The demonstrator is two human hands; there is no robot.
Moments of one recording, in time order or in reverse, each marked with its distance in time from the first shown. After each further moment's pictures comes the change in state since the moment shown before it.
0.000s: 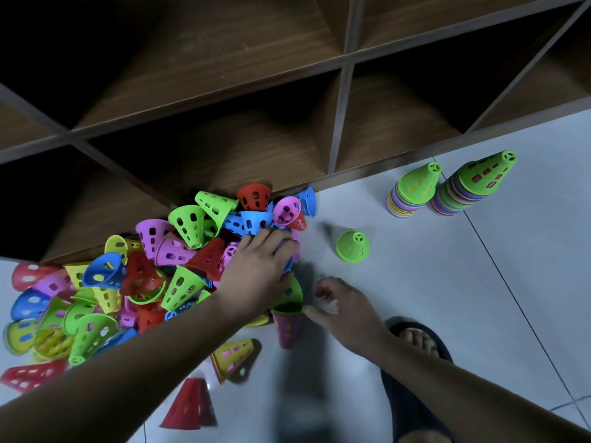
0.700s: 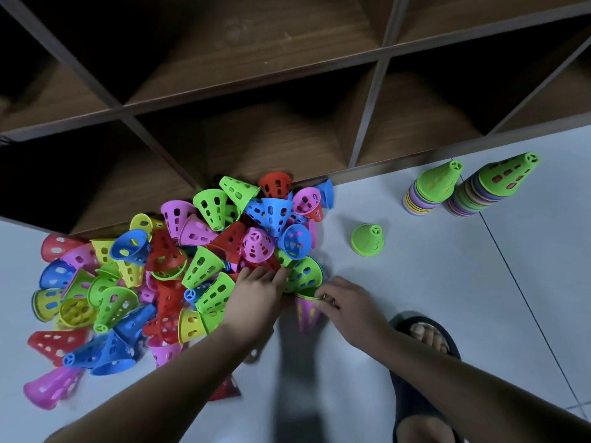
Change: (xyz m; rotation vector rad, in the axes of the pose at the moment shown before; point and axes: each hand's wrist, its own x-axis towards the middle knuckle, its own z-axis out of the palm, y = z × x) left_hand -0.080 0.005 0.042 0.060 -0.133 -0.195; right_hand -0.006 -0.007 0.013 -0.194 -0.085 -0.186
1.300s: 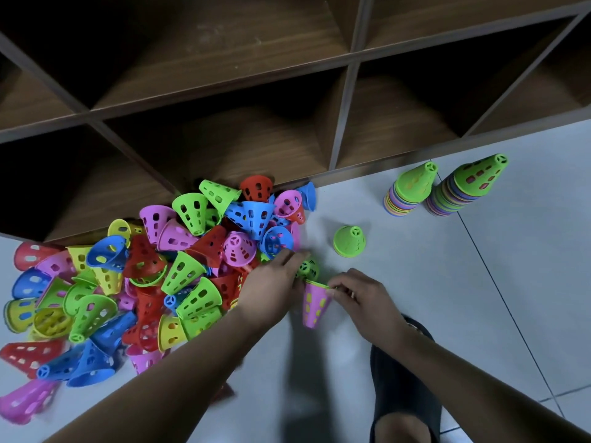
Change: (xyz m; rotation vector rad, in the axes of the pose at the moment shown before) left_hand 0.047 0.044 -0.013 -0.265 0.004 0.008; right_hand -0.018 0.022 -0.054 0.102 0.123 -0.046
